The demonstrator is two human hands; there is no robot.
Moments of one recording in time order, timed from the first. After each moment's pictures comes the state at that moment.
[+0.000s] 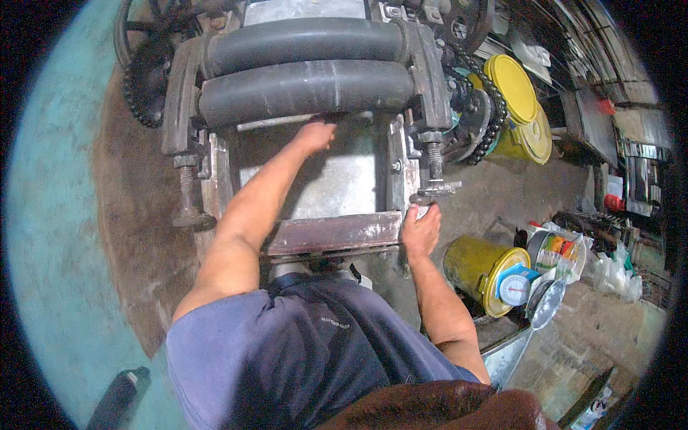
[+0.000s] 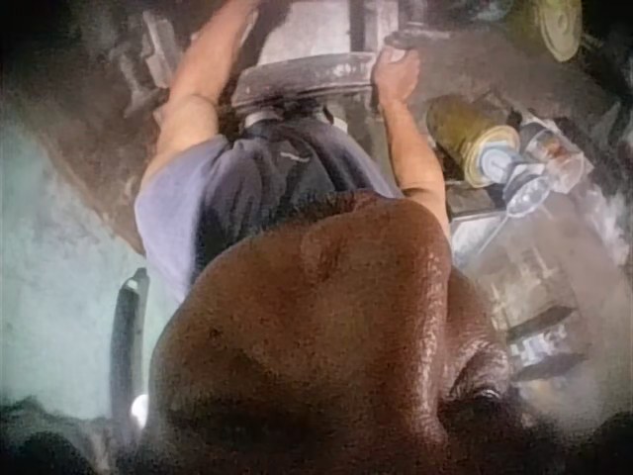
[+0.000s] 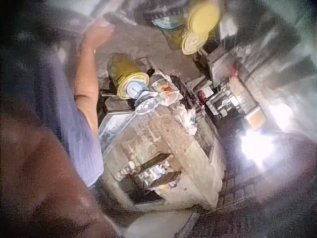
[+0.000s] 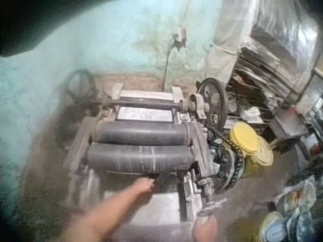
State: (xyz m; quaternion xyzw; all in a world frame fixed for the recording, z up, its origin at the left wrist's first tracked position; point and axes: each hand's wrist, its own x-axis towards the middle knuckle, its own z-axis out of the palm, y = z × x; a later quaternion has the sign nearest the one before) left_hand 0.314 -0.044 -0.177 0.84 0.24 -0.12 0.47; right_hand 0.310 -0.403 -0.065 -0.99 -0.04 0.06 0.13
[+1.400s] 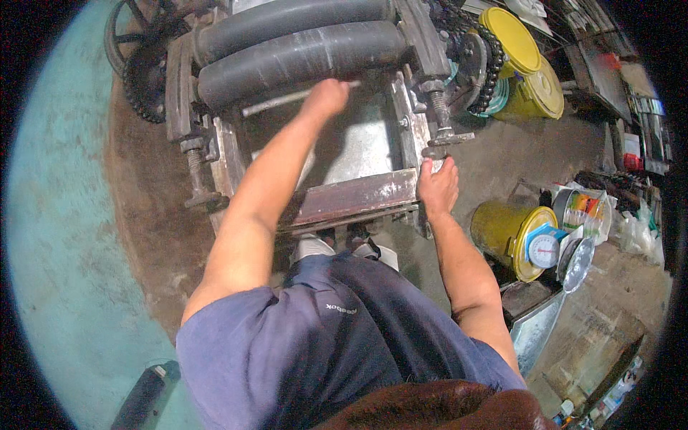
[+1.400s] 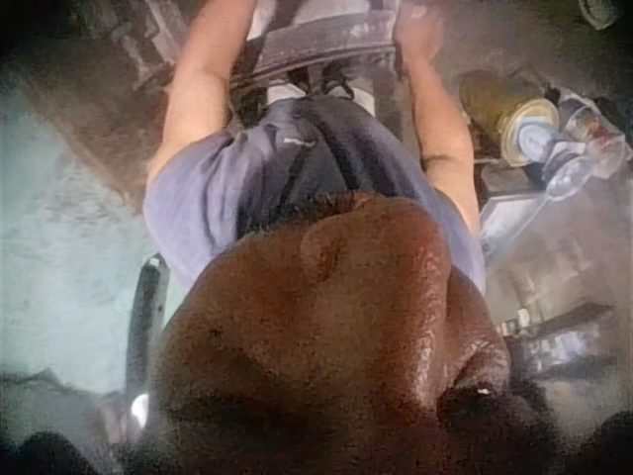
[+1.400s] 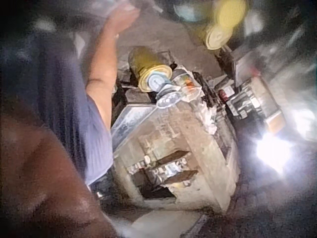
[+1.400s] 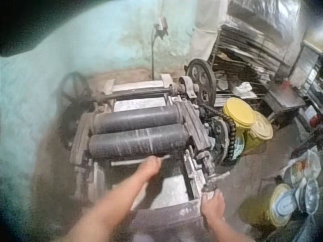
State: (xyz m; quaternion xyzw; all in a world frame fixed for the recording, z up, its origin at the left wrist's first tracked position) left_hand 0.324 -0.070 -0.087 0.90 0.27 -0.09 0.33; right_hand 0.308 -0.399 -0.061 -0.99 -0.04 0.05 0.14
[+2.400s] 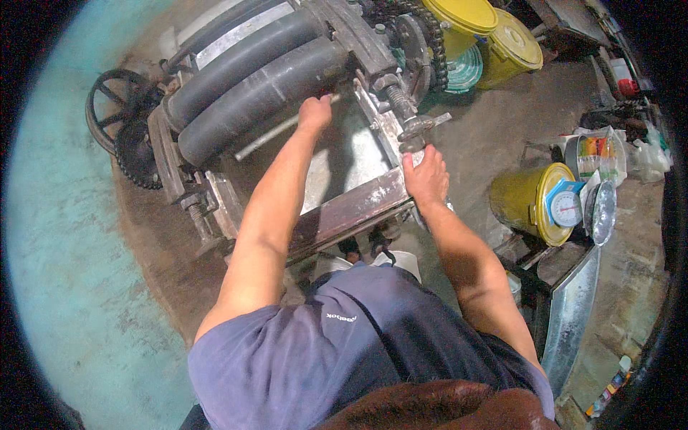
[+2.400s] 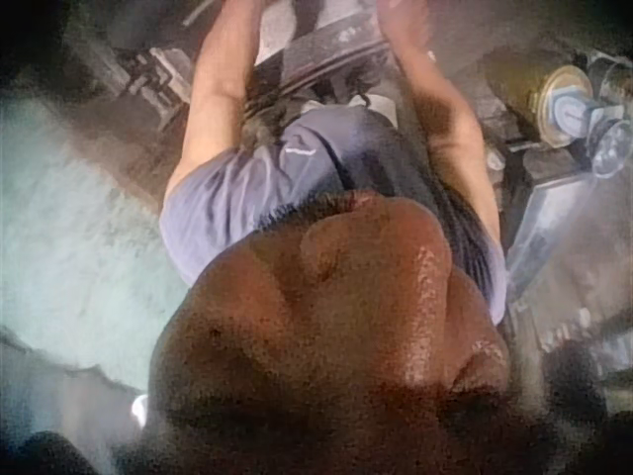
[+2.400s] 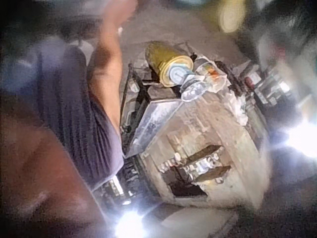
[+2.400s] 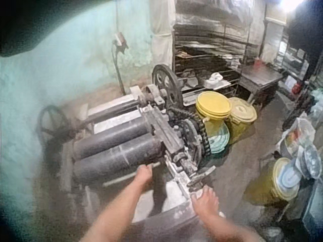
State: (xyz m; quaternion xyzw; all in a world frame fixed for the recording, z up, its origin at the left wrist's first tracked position) left_hand 0.374 -0.114 -0.097 0.89 0.32 -0.01 0.34; right_hand 0.315 -0.409 -0.058 -0.99 0.00 0.09 0.14
